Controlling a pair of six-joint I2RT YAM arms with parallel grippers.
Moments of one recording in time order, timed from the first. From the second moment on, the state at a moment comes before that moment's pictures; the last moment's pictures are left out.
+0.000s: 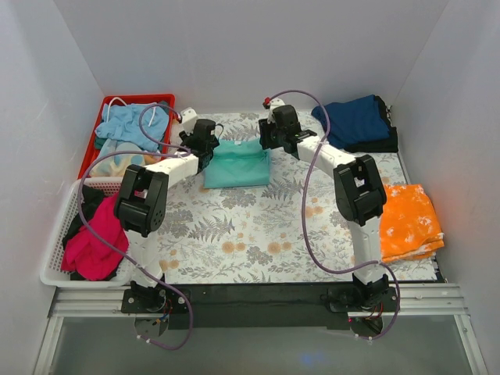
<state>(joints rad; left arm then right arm) -0.36 1.98 1.33 0.11 -0.56 -0.62 0.51 2.16 1.69 -0.12 -0.03 0.14</state>
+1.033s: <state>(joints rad) -0.36 2.15 1.42 0.16 -0.28 -0.65 0.56 2.27 1.73 -0.04 -0.11 0.23</state>
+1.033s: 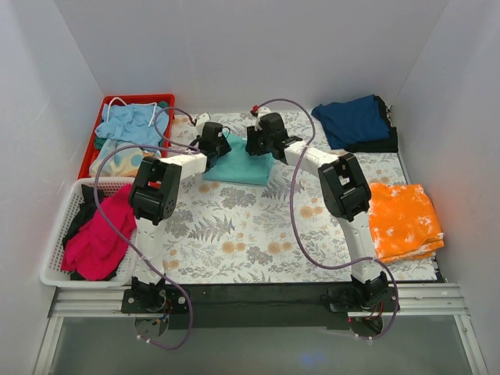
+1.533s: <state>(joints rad) -0.34 2.26 1.61 0.13 -0.31 -0.58 0.36 2.40 1.93 -0.09 -0.12 0.21</state>
